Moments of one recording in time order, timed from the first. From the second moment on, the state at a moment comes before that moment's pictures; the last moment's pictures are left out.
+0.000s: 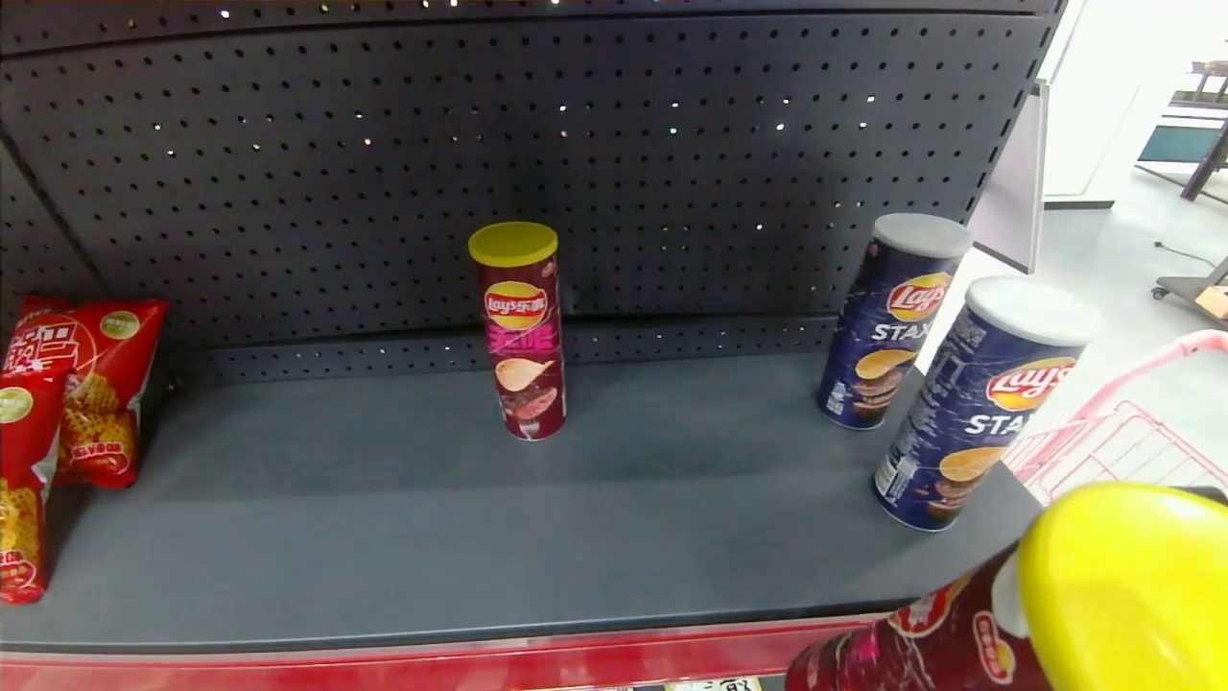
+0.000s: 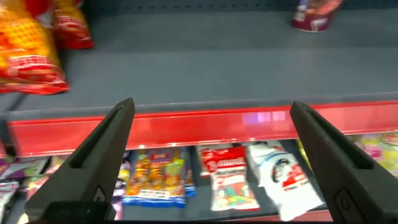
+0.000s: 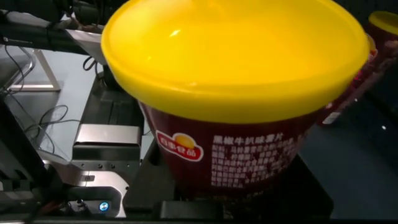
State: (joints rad) left arm -0.01 0.00 0.00 0.00 -0.02 -0.02; right arm 0.91 1.11 -0.60 -0.38 0.50 -0.34
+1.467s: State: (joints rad) left arm -0.01 0.00 0.00 0.00 -0.02 -0.02; right arm 0.91 1.11 -0.56 -0.38 0.50 -0.34
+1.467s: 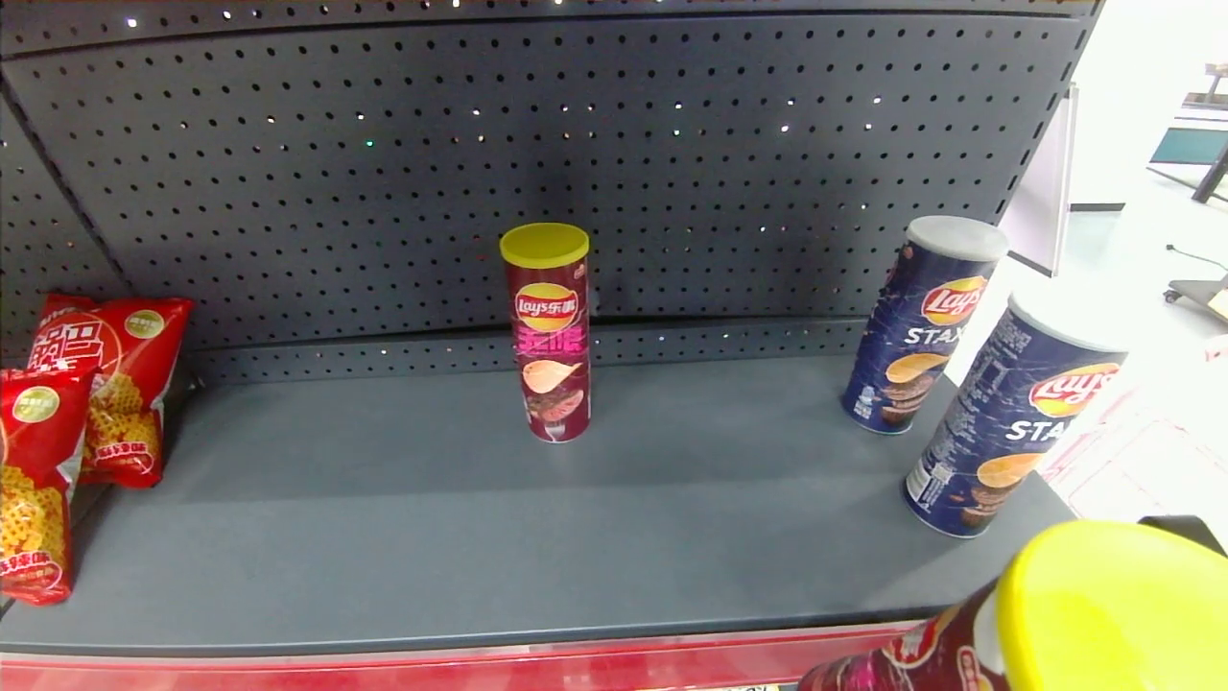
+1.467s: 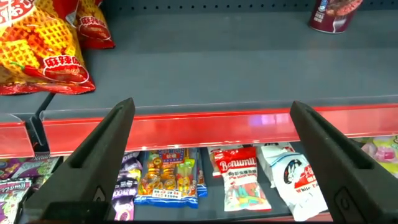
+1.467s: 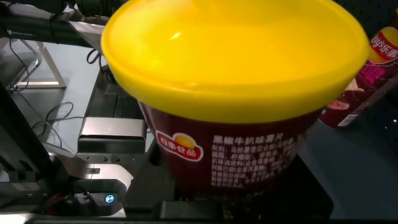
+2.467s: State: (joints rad) left arm 0.00 0.00 0.00 0.00 -0.02 -0.02; right arm 0.91 1.11 -0.54 -0.38 0.50 -0.34
